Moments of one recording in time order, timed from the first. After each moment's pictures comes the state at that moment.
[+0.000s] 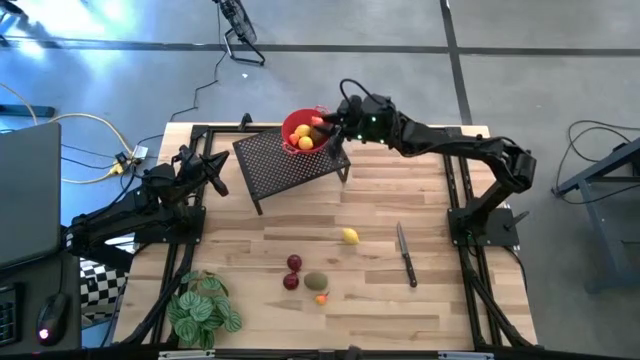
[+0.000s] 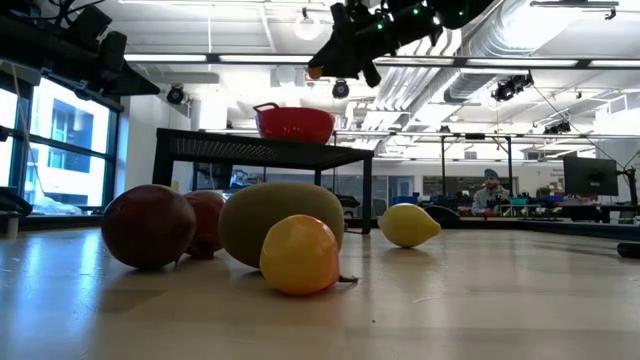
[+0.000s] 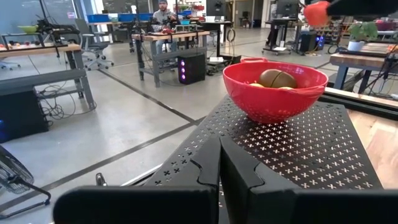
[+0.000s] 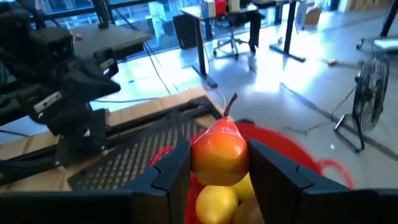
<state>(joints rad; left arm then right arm) 0.35 0.04 0.28 -0.24 -0.49 -0.01 -0.43 1.62 1.29 0.11 -0.07 0.11</state>
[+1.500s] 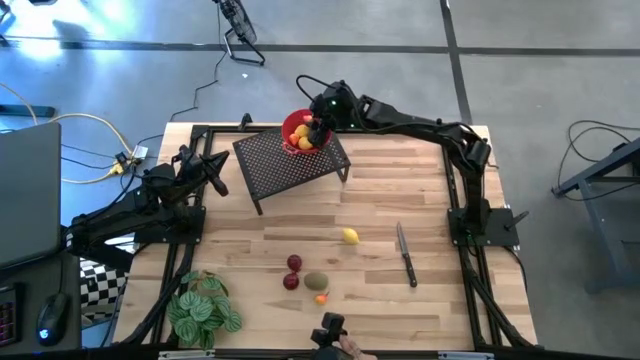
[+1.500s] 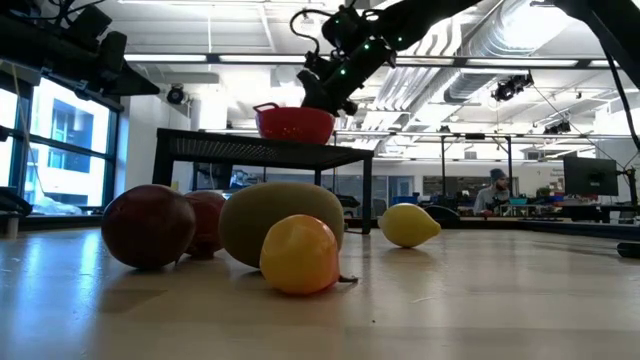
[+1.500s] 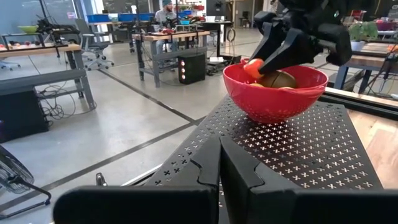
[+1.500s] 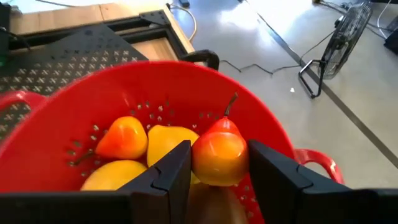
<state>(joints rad) 0.35 0.04 0.28 -0.24 -0.49 -0.01 -0.50 1.98 1.73 -0.32 -0.02 -0.09</state>
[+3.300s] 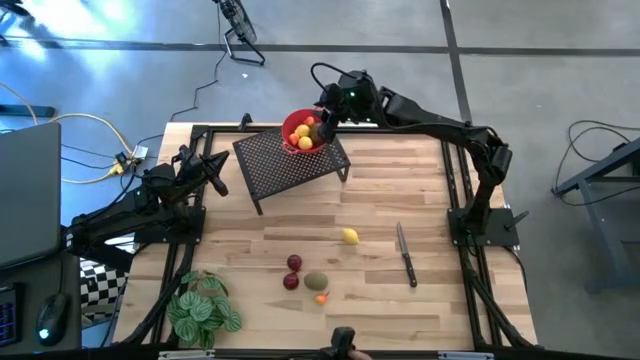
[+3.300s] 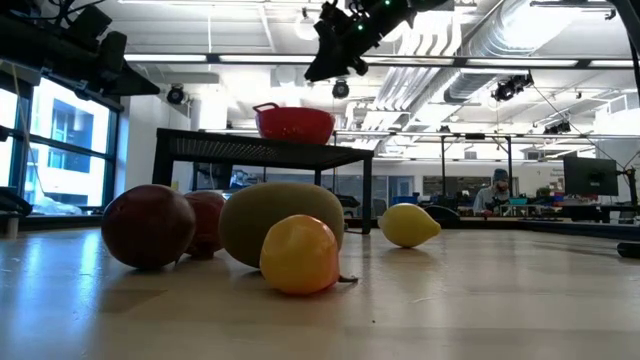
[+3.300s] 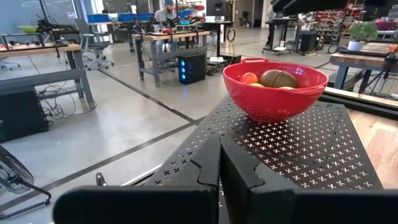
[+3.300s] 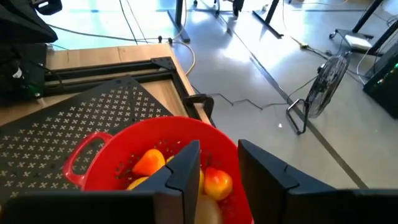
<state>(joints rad) 0.35 0.04 0.28 -0.24 -0.49 -0.01 -0.47 1.81 1.73 -0.36 0.00 -0.16</state>
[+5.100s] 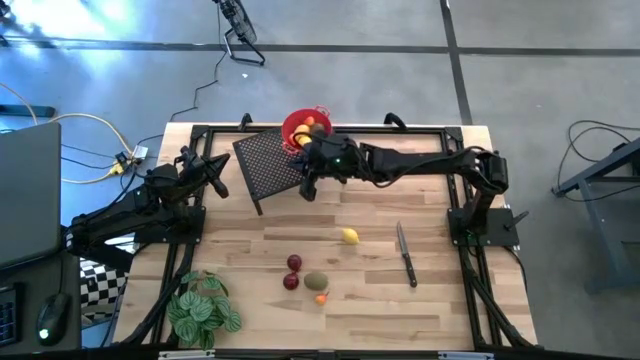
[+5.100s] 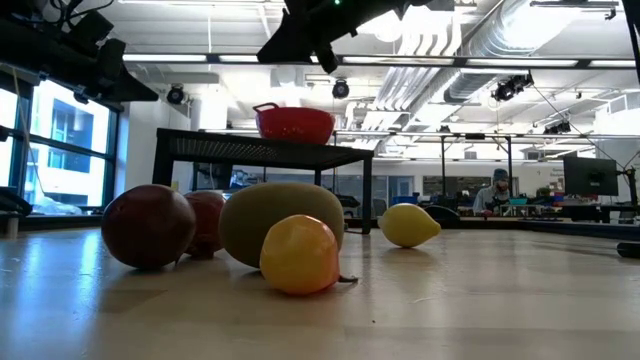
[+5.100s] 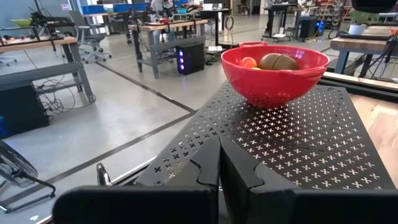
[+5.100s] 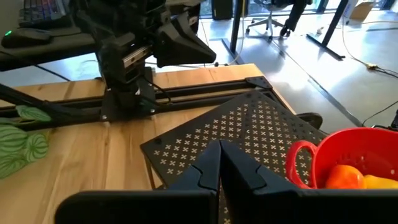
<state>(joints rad) 0.35 0.04 0.28 -0.30 -0.48 -0.01 -0.14 1.81 1.50 -0.02 0.09 0.03</state>
